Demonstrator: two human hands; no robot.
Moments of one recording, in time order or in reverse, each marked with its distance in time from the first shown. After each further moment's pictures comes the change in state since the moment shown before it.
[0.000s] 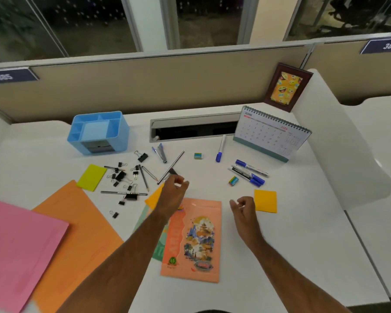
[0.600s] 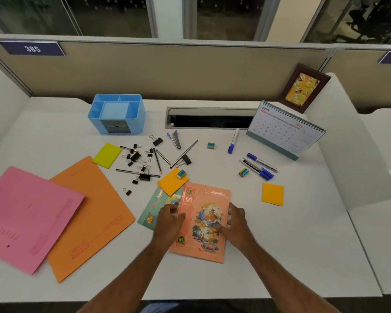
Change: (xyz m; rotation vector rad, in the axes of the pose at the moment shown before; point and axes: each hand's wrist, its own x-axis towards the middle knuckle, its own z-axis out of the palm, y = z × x) left_hand -0.116 -0.084 -0.018 0.057 0.056 -0.295; right_hand -0.061 0.014 0.029 -0.384 -0.381 0.081
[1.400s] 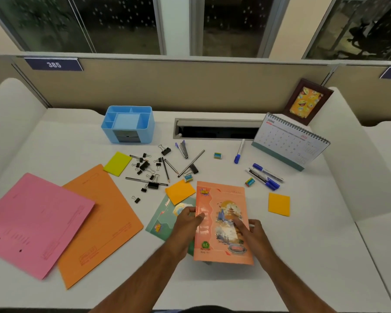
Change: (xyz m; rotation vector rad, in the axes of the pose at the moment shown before) left_hand -0.029 0.053 0.001 -0.514 -0.221 -0.108; right_hand -0.028 -0.023 -0.038 0.491 0.073 0.234
